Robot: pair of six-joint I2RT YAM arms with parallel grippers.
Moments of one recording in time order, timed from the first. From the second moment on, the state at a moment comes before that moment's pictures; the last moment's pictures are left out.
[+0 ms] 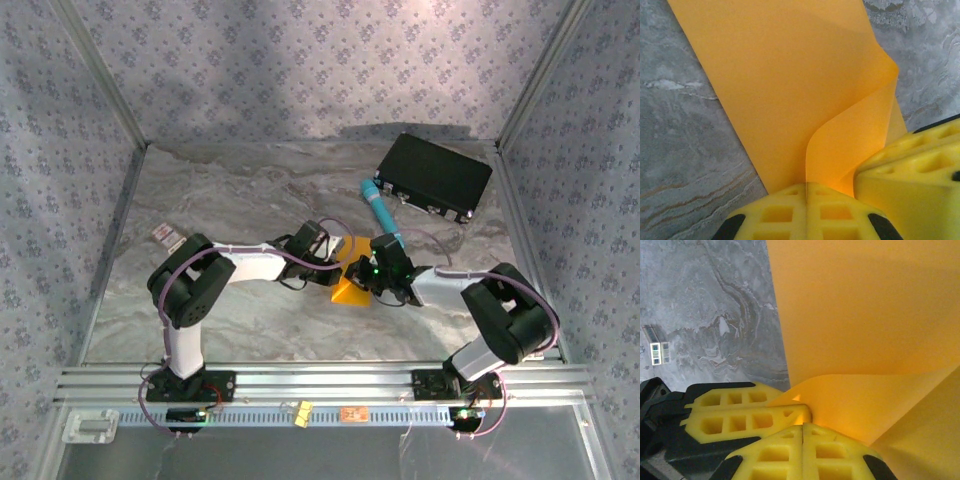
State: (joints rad) left arm -0.80 1.88 1.01 -0.06 0.33 -0.43; right arm 0.59 1.53 0.55 0.21 -0.29 1.06
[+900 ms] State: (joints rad) left arm -0.80 1.89 1.01 -0.06 0.34 -0.41; right arm 0.51 1.46 0.51 0.20 -0.31 1.06
